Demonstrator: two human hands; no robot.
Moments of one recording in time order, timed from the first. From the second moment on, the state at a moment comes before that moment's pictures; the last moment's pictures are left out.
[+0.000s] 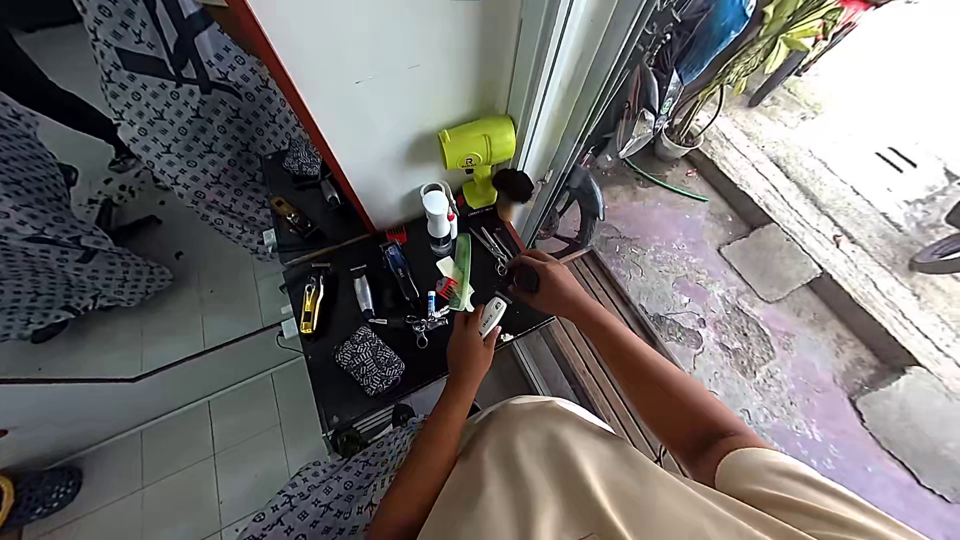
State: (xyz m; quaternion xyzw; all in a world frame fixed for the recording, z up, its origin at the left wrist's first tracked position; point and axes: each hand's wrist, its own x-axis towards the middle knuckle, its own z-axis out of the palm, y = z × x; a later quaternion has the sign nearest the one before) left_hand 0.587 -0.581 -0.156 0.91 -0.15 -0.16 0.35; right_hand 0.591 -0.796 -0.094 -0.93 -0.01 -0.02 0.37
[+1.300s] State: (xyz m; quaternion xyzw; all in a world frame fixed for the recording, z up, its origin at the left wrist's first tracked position) left_hand 0.551 -0.533 -0.156 0.72 0.09 -0.04 0.69; right_hand 0.609 -0.719 -0.075 -0.93 -0.01 0.14 0.34
